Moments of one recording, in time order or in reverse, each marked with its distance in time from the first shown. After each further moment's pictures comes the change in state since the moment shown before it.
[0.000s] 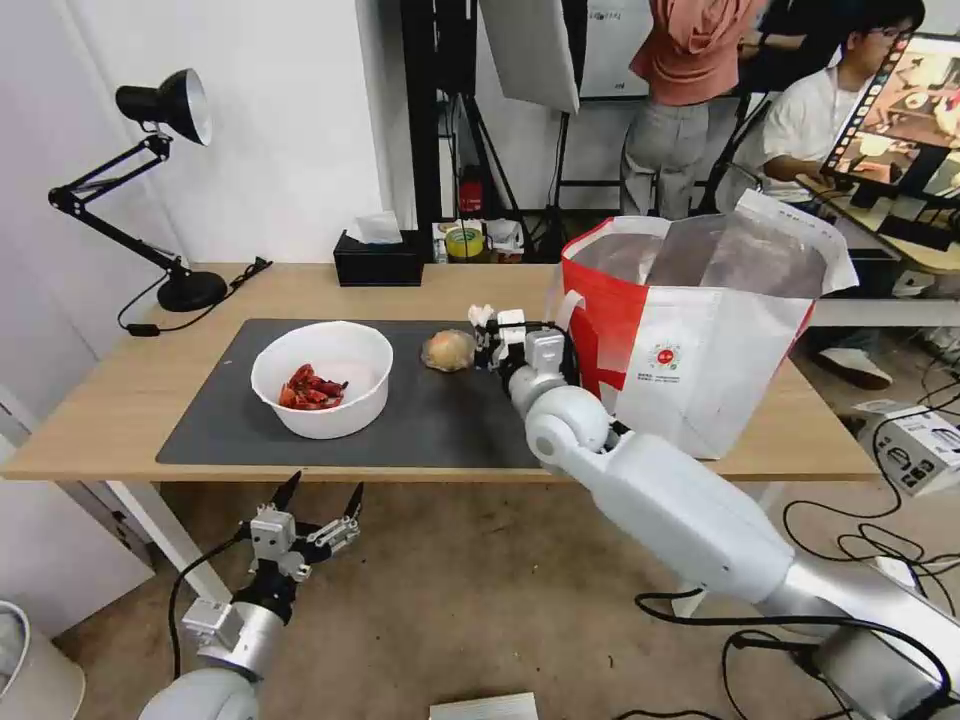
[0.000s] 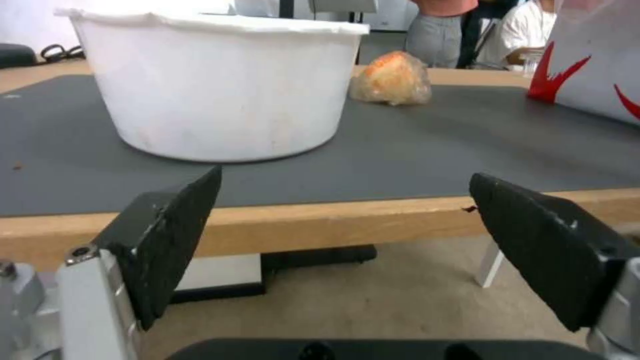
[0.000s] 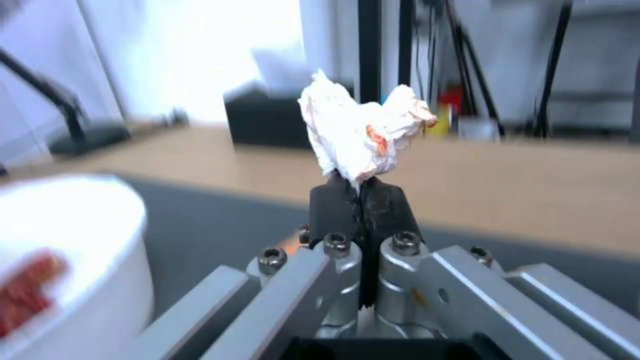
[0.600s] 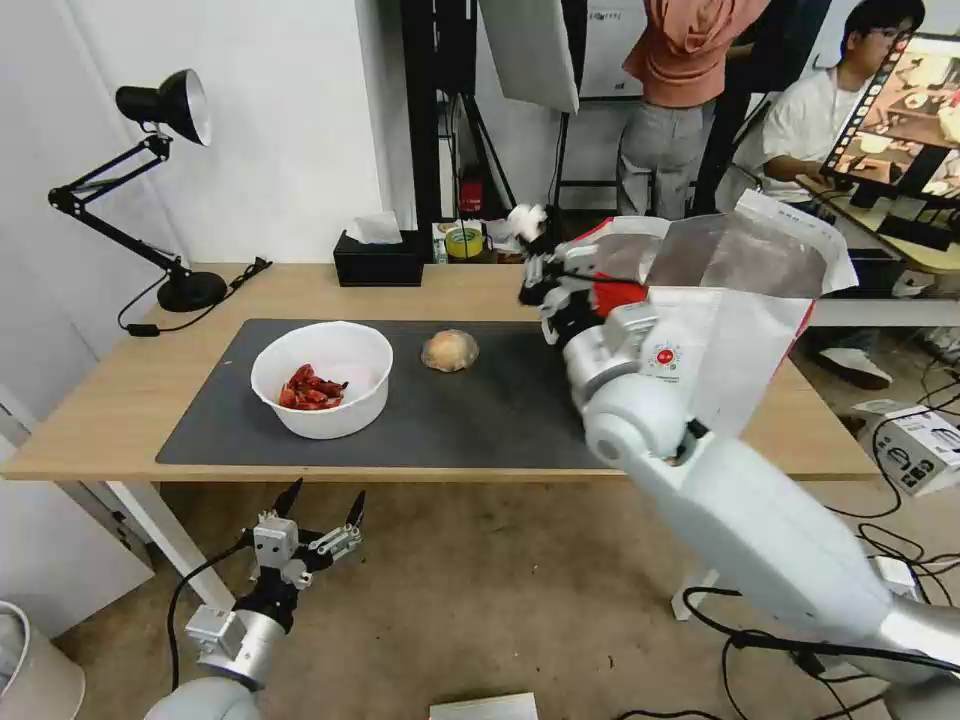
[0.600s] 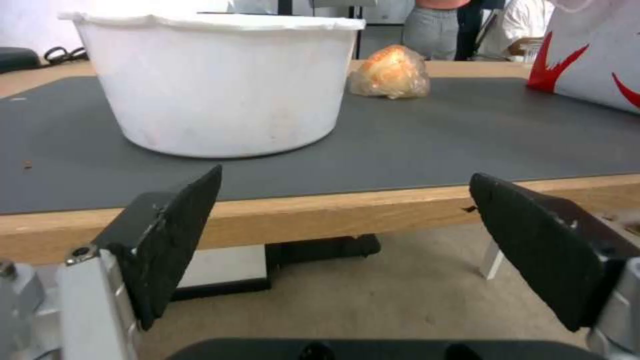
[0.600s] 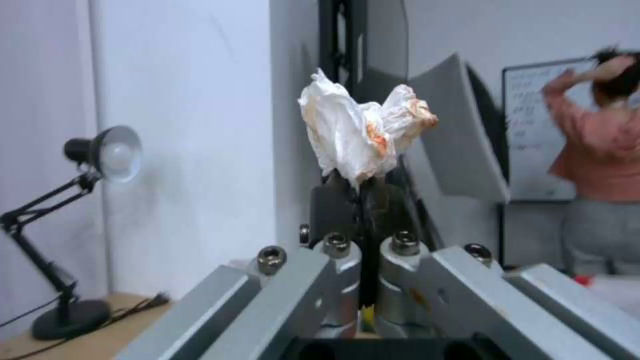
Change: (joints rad) left arm 0.025 0.006 -0.006 -0.021 0.020 0.005 -0.007; right arm -0.087 -0.147 0.209 0.279 -0.175 0.141 -0.001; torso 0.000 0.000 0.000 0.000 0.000
